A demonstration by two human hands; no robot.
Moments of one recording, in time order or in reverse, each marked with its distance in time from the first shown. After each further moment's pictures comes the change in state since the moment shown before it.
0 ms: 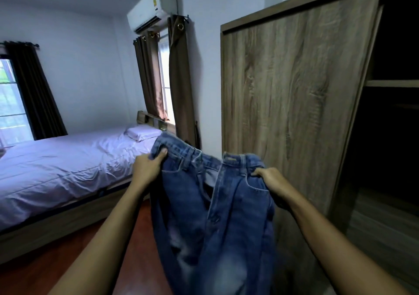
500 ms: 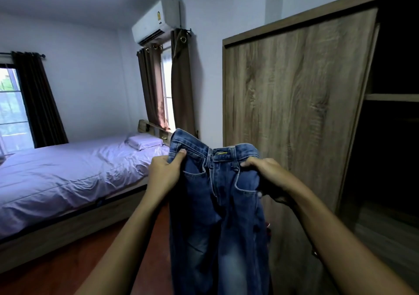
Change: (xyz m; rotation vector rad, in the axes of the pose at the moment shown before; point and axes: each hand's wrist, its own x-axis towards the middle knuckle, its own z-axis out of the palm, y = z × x) left_hand -0.023 0.042 0.020 -0.079 -0.002 0.083; right_hand -0.011 -0.066 0.015 0.008 -0.104 0.018
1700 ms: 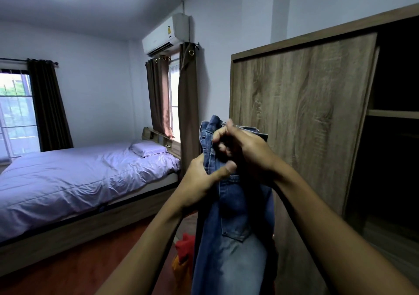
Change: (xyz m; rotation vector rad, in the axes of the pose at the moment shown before) left_hand -0.049 0.045 -0.005 -0.435 -0.565 0.303; right_hand -0.033 -0.084 0.074 0.071 -0.308 -0.439
